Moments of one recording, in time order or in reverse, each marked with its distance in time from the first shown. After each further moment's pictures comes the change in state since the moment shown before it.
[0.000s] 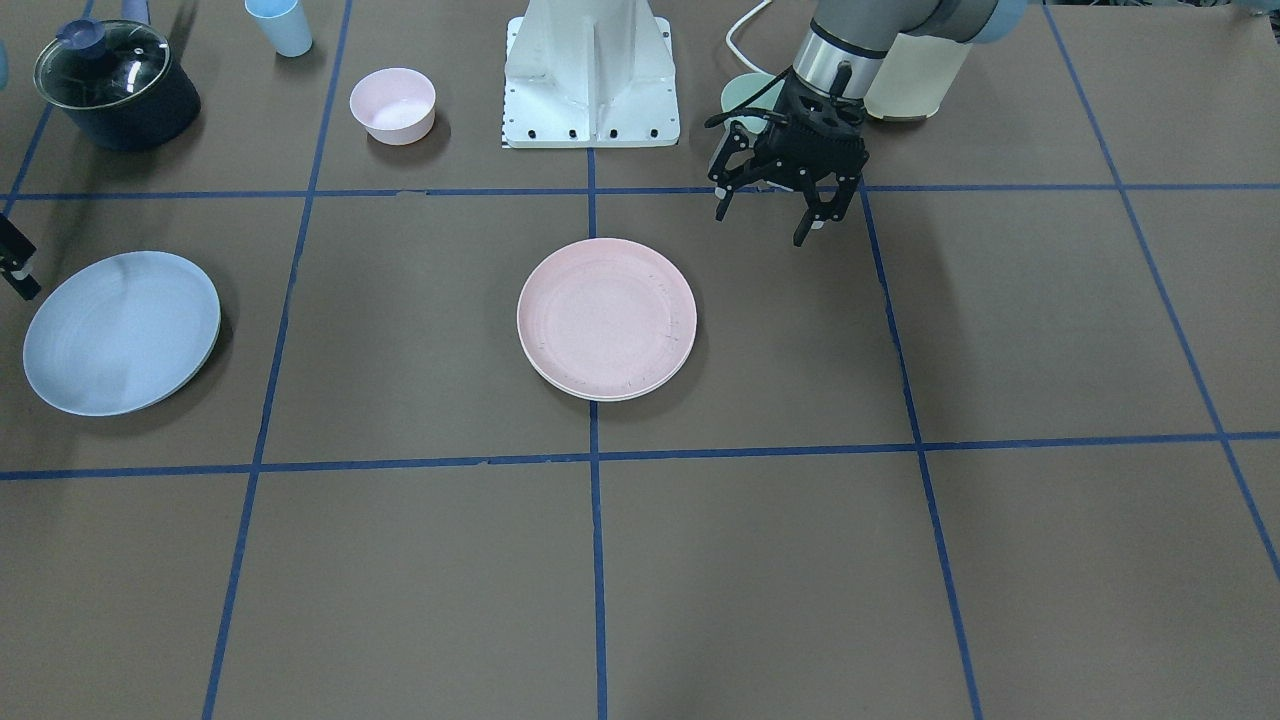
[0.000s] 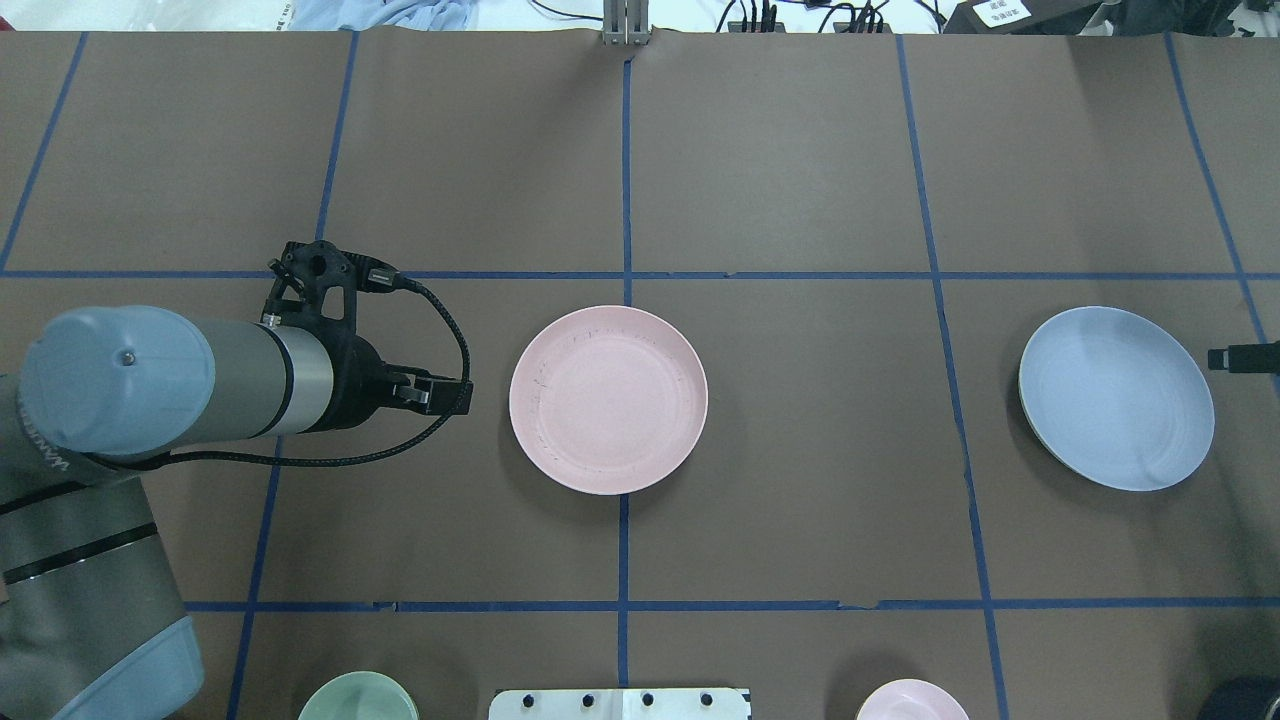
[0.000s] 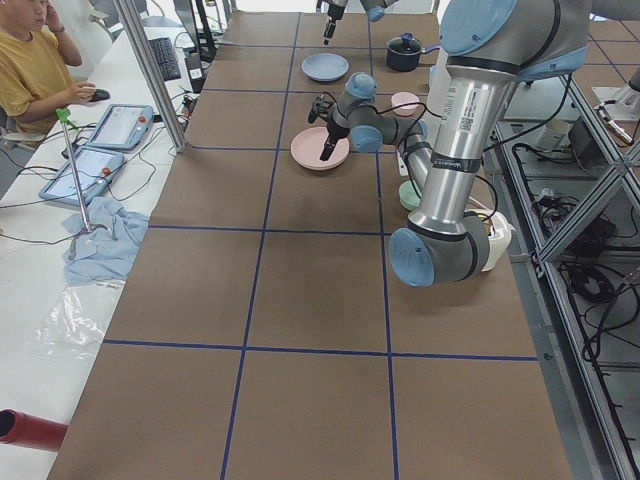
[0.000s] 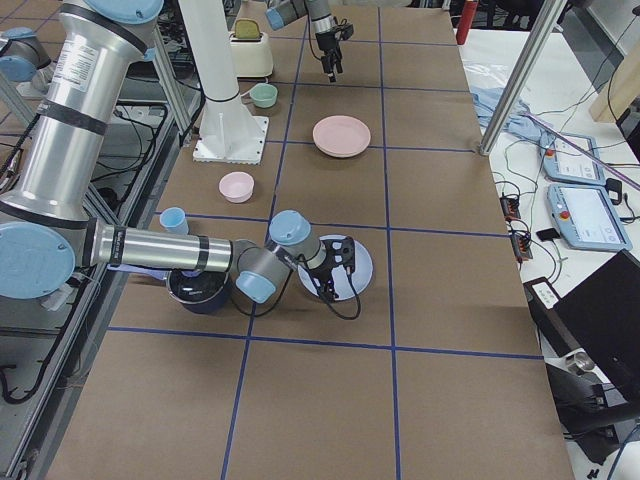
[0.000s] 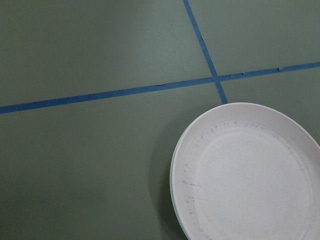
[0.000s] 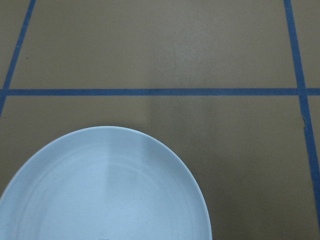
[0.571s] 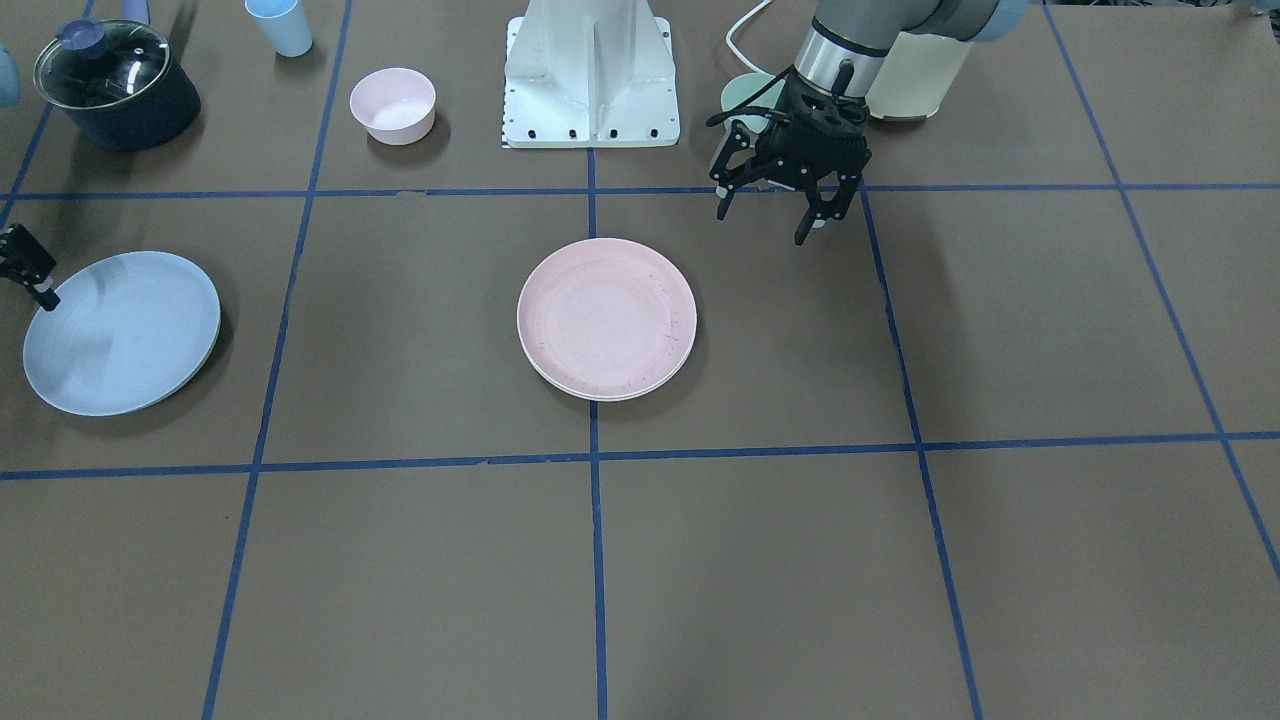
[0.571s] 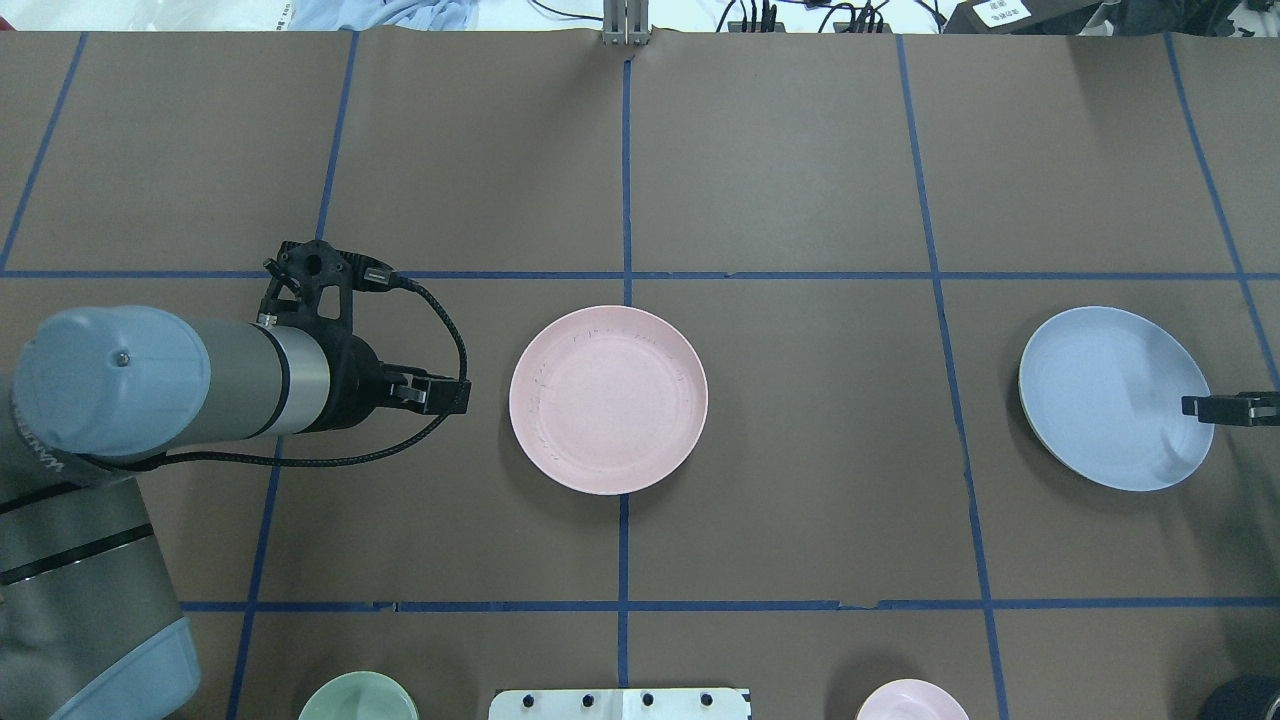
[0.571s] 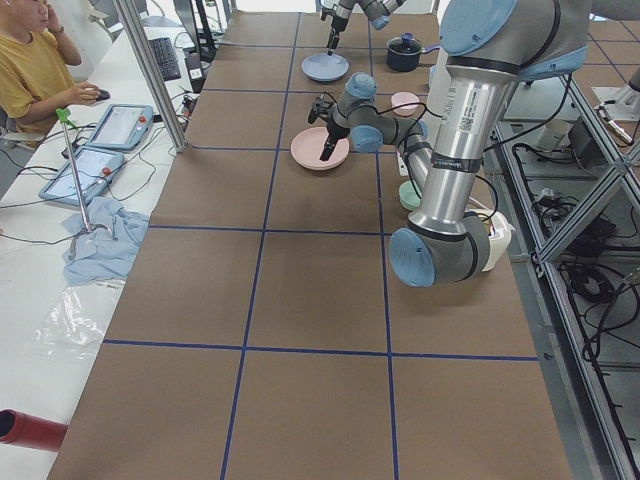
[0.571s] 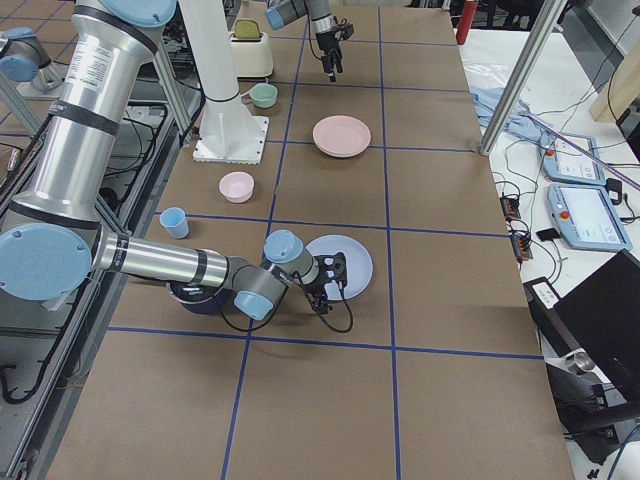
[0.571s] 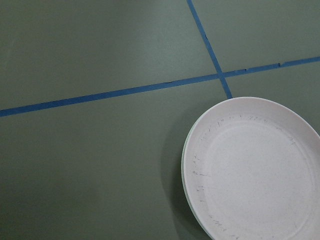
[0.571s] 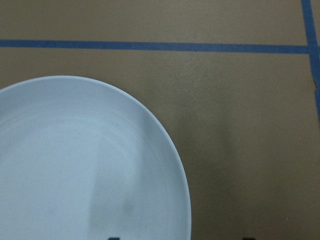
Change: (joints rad) left arm 0.000 0.002 0.000 0.000 0.003 -0.006; right arm -0.107 0.008 -0.100 0.093 -0.086 0.020
